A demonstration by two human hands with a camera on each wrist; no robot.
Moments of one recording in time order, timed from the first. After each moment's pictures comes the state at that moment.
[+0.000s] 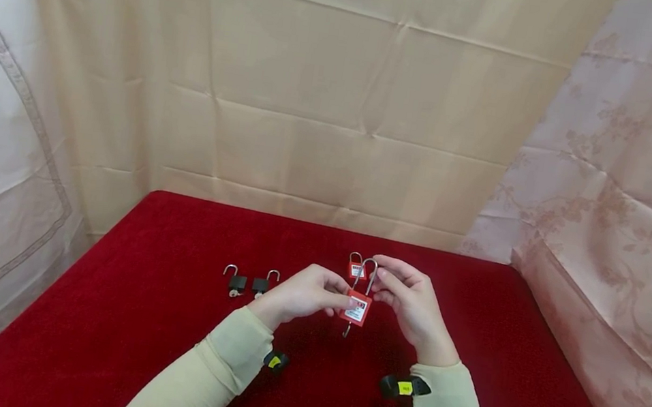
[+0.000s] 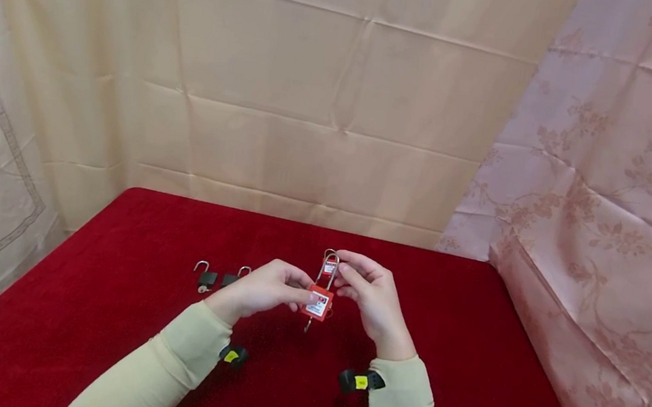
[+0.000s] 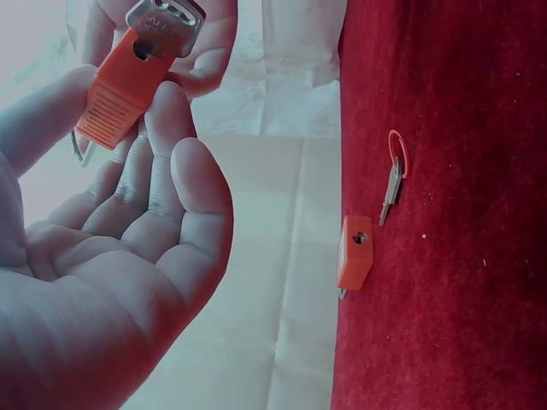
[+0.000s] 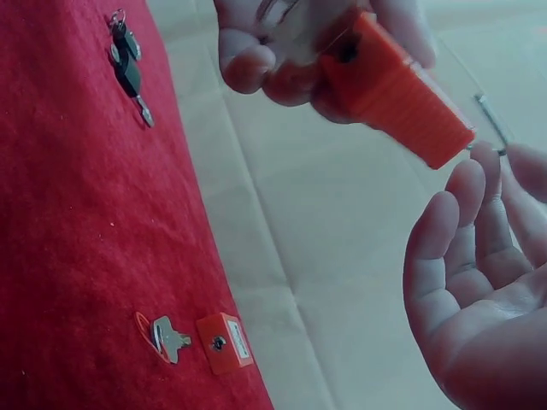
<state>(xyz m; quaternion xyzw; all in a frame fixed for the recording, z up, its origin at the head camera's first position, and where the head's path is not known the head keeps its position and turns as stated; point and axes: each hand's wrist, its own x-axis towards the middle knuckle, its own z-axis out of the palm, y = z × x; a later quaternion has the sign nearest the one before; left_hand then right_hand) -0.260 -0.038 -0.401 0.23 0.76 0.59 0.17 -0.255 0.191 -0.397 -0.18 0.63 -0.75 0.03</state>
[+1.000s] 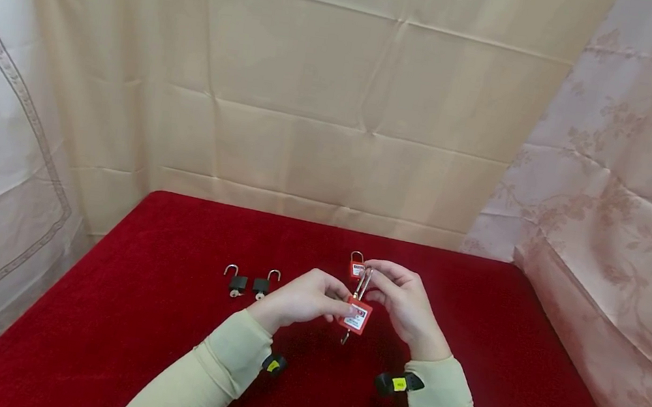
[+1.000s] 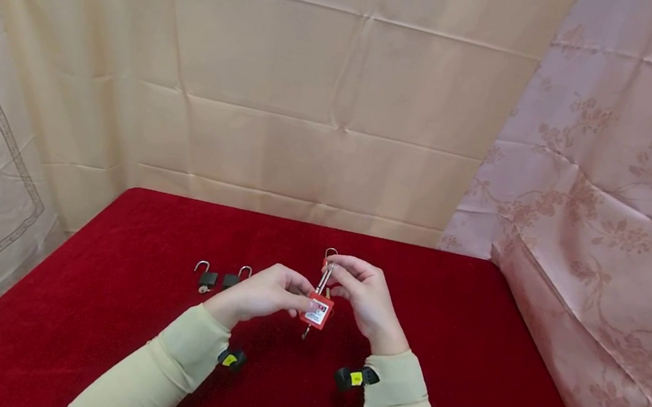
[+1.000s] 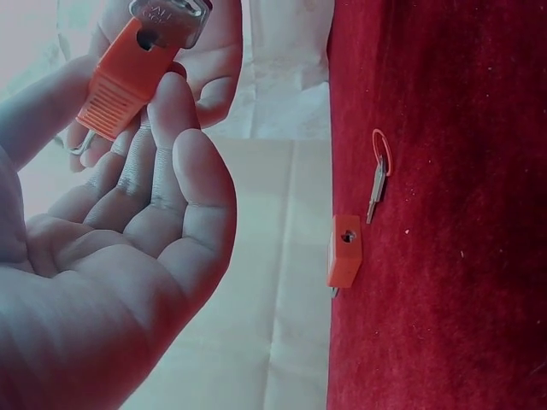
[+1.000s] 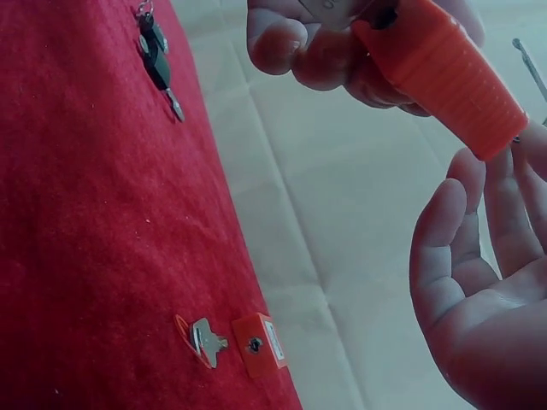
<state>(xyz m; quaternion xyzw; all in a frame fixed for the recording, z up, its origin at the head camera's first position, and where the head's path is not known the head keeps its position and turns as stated) -0.252 -0.037 -0.403 0.24 0.76 0.57 0.18 -0.264 0.183 -0.410 -0.19 0.63 -0.75 0.05</state>
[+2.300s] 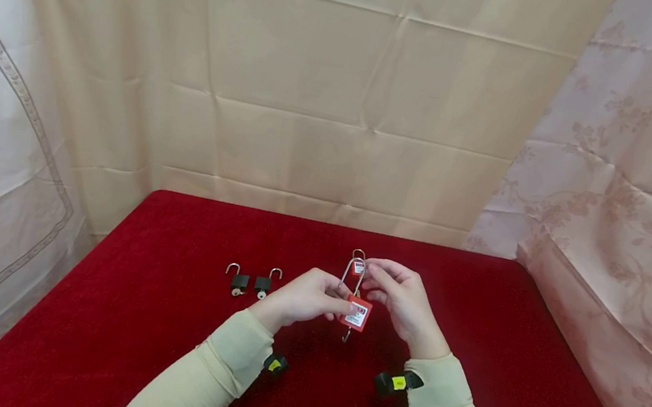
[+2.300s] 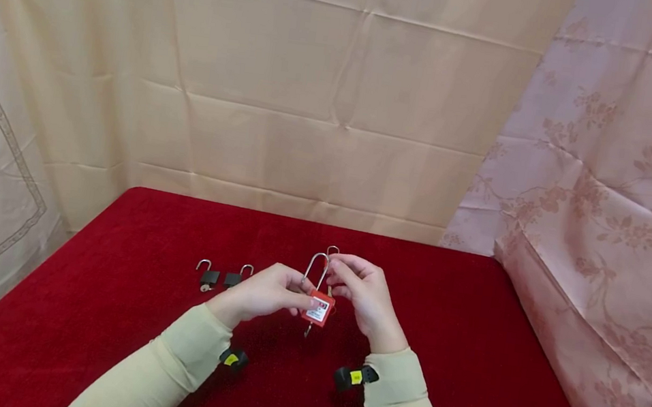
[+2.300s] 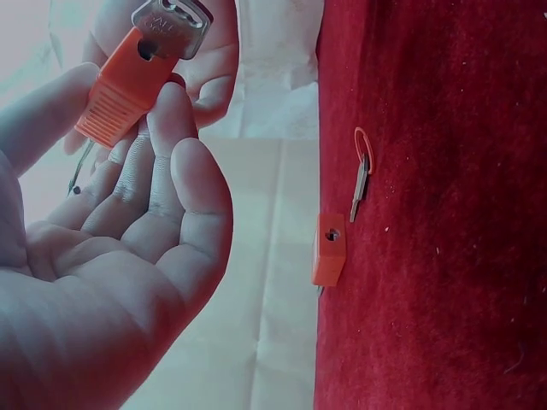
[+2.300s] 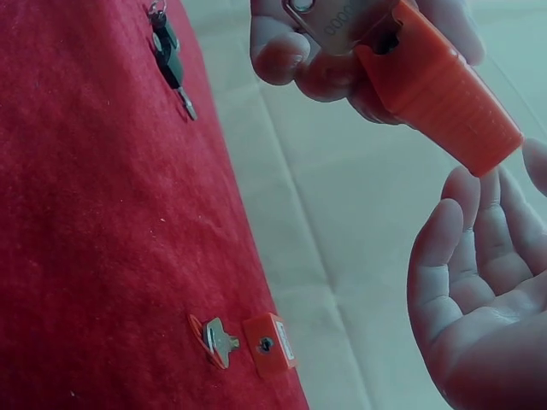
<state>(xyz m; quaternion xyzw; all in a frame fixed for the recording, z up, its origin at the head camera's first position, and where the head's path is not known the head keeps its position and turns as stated) -0.252 -0.038 -0.408 0.22 0.76 0.58 0.18 -0.265 0.179 -0.413 -0.12 0.65 -0.75 0.05</state>
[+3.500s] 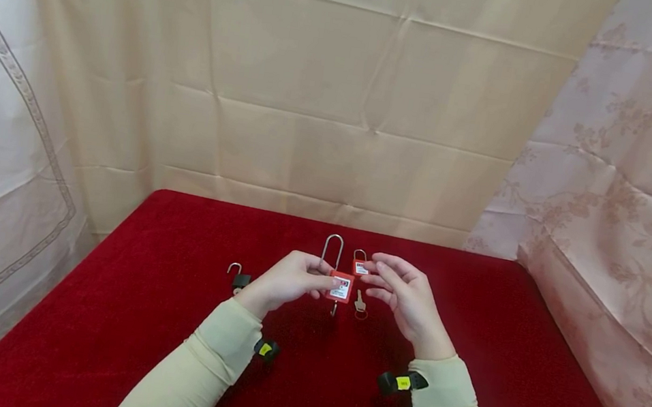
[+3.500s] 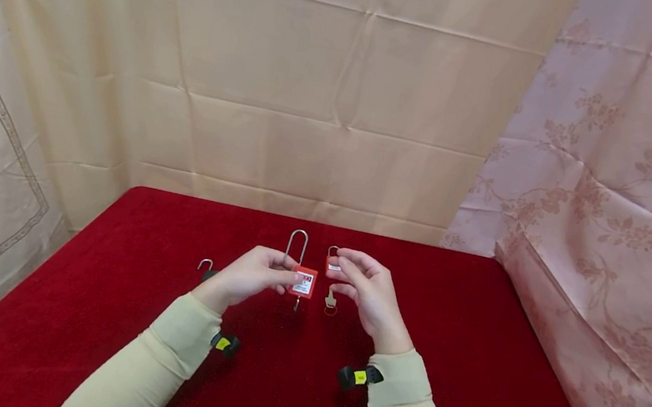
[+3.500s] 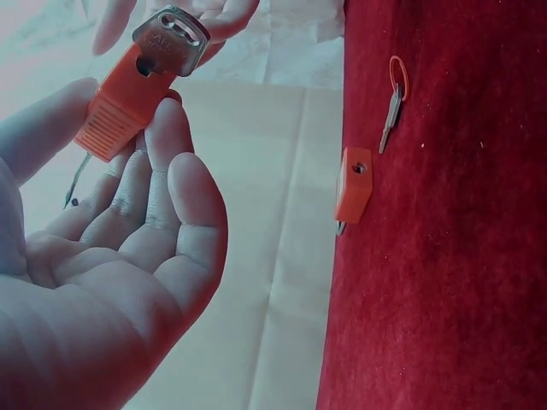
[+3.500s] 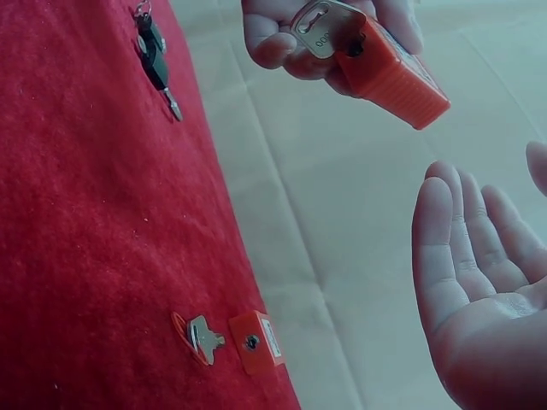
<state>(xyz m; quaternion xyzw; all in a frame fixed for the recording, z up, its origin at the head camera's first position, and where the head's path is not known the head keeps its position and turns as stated) -0.267 -0.069 -0.403 0.17 0.77 0.59 0.14 -0.261 0.183 -0.409 -0.13 0.62 -0.77 0.06</state>
